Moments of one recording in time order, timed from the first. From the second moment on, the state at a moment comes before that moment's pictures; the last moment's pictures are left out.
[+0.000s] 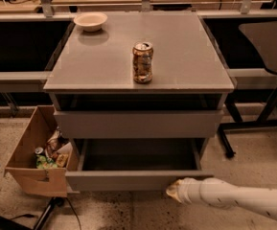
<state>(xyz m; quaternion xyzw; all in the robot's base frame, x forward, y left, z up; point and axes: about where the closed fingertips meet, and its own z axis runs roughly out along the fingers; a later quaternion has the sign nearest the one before) 0.519 -0.152 0.355 -0.51 0.79 0.09 0.32</state>
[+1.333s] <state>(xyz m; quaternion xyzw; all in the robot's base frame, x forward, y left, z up) 0.614 -0.198 0.400 -0.51 0.78 0.04 0.36</state>
